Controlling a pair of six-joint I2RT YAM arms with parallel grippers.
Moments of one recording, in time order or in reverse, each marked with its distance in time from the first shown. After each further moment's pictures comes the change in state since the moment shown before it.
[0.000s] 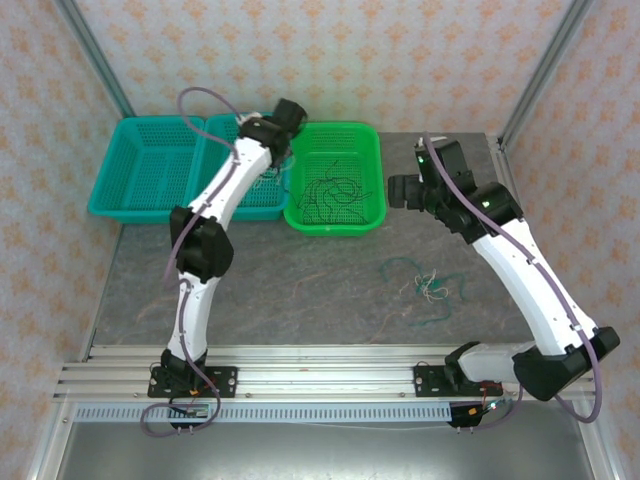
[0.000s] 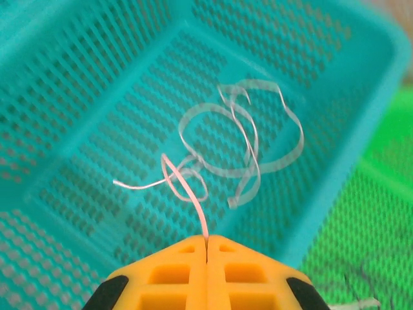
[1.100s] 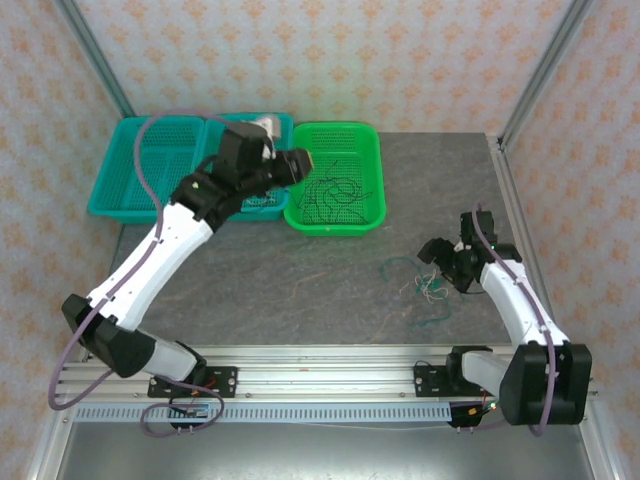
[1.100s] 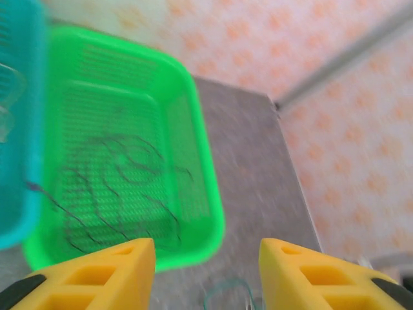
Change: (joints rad) left arm -0.198 -0.824 -0.801 0.553 0.619 0.304; right arm -0.512 -0.130 -0.813 0.249 -0.570 0.370
